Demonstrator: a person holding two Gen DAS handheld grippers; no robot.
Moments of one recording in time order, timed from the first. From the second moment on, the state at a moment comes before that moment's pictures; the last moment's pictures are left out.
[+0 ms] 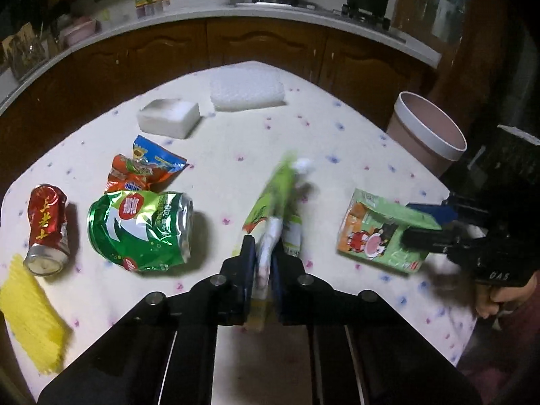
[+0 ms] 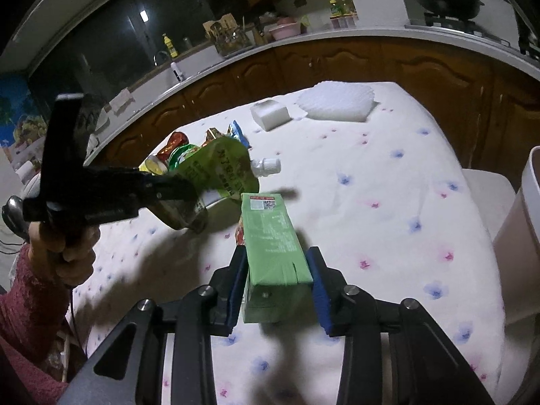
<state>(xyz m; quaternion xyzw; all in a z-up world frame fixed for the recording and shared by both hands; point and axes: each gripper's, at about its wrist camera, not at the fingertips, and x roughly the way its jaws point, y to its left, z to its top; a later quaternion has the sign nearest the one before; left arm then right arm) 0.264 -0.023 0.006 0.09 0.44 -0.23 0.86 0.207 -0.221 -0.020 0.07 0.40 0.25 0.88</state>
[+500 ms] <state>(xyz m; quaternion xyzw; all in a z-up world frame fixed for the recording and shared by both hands) 0.234 -0.042 0.038 -0.02 0.39 -0.26 0.88 0.179 -0.274 0.012 0.13 0.34 0.19 0.91</state>
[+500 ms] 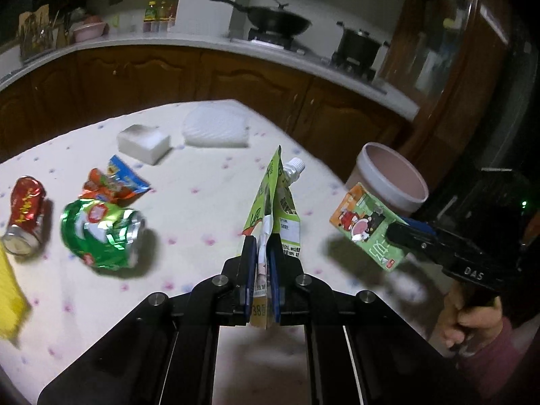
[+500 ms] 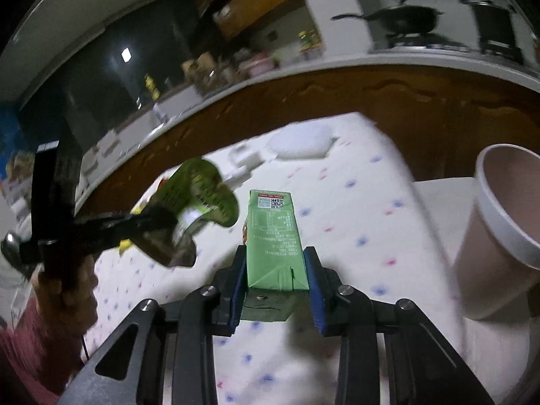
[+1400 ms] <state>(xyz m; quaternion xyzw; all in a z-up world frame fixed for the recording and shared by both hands) 0.238 -0.209 0.067 -0.03 0.36 -0.36 0.86 0.128 -0.425 0.042 0.19 0.25 -0.01 0.95</state>
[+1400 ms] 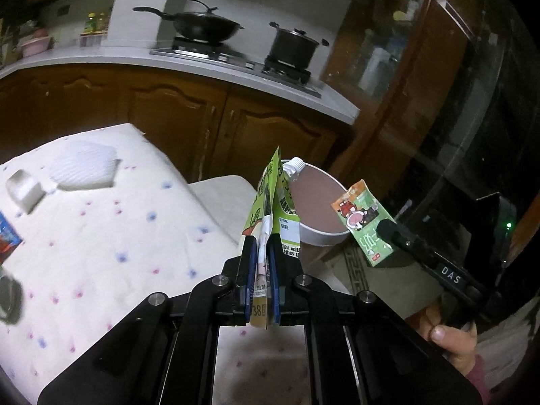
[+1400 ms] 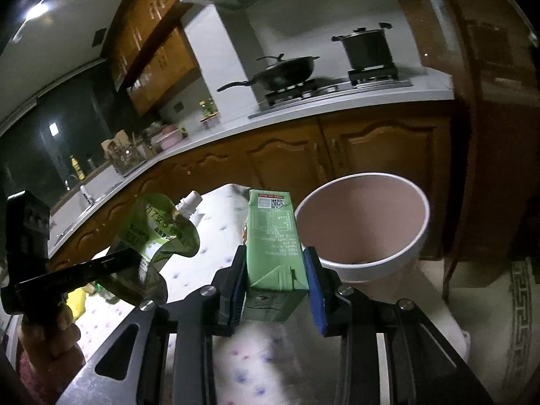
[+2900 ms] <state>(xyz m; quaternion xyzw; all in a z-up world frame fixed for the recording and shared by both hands) 0.306 -0.311 0.035 -0.08 0.40 -0.37 0.84 0.175 -0.506 0.027 0.23 0.25 -0.07 0.94</state>
